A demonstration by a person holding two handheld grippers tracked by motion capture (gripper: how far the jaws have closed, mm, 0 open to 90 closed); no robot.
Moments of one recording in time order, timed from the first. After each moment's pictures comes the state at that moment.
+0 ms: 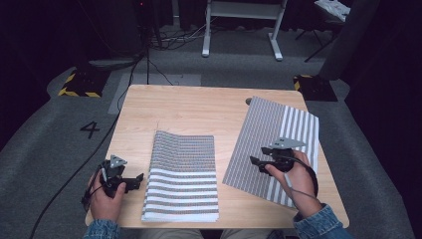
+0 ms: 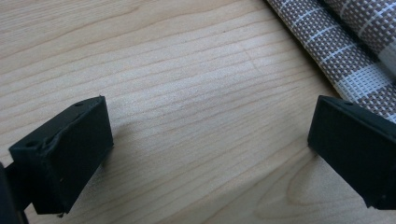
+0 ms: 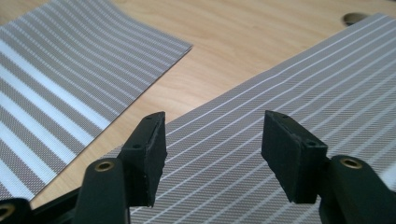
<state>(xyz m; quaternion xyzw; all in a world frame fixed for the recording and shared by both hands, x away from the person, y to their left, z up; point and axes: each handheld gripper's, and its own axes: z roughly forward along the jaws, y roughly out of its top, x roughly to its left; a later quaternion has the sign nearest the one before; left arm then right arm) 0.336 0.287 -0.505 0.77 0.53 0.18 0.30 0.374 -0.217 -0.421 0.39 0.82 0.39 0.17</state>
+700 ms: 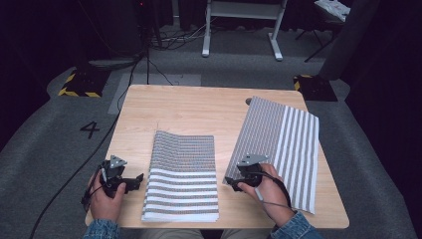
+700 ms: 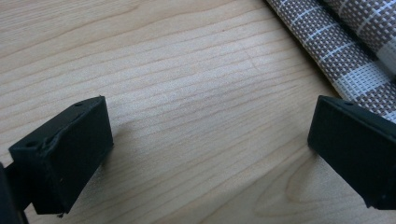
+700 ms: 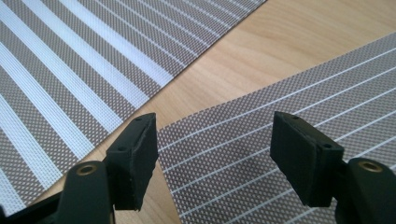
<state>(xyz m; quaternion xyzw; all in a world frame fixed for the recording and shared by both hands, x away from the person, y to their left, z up) 0.335 0.286 -0.505 0.77 0.53 0.19 0.30 0.359 -0.152 -0.480 0.34 0.86 0.34 0.12</state>
